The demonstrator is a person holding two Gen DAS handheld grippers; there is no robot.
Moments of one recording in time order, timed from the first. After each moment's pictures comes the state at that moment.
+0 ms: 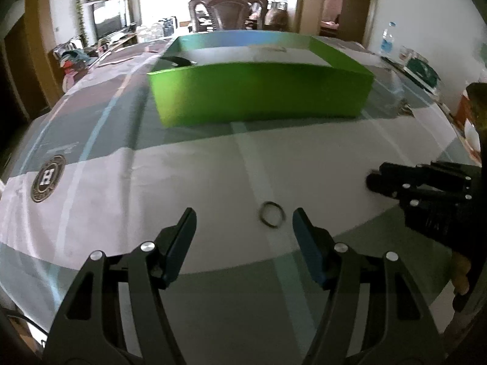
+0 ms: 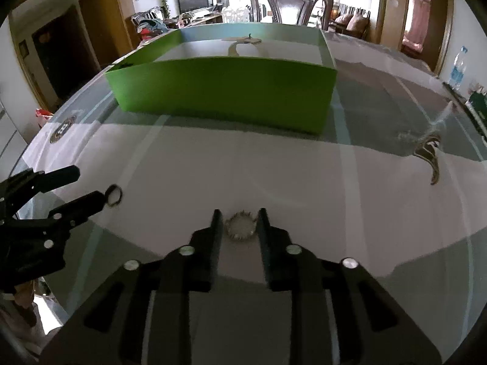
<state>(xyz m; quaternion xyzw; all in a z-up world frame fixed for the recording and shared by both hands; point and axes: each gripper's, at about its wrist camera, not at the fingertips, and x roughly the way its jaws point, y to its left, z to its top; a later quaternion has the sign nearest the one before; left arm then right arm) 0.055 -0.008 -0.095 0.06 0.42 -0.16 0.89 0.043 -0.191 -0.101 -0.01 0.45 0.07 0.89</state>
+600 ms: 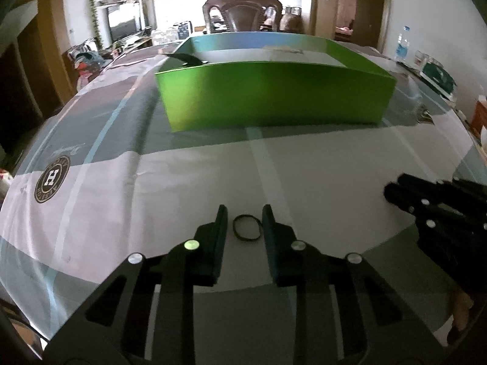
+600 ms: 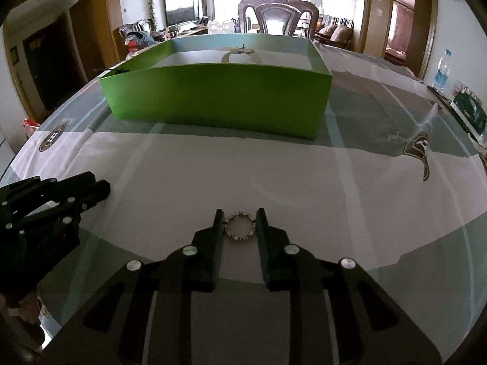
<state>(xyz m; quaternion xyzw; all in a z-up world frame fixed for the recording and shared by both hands) 0.070 -0.010 -0.103 0.05 0.41 -0.11 0.91 0.044 -0.181 -0.106 -0.01 0.42 0.04 0.91</state>
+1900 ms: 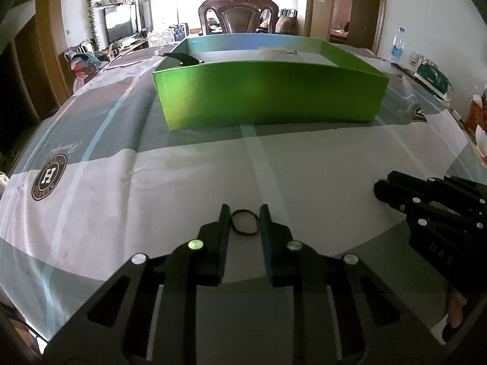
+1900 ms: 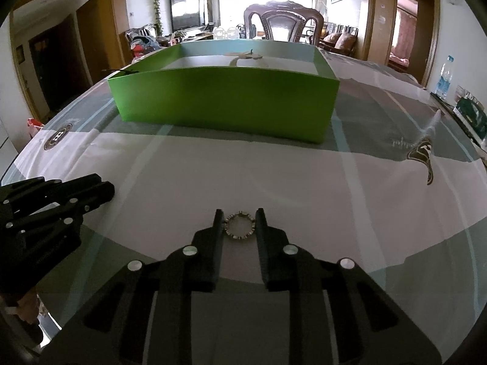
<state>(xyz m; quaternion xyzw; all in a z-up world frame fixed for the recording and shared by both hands) 0.062 -0.010 -0.105 0.05 0.40 -0.12 0.91 0.041 -0.179 -0.108 -0.01 0.40 0.06 0.91</state>
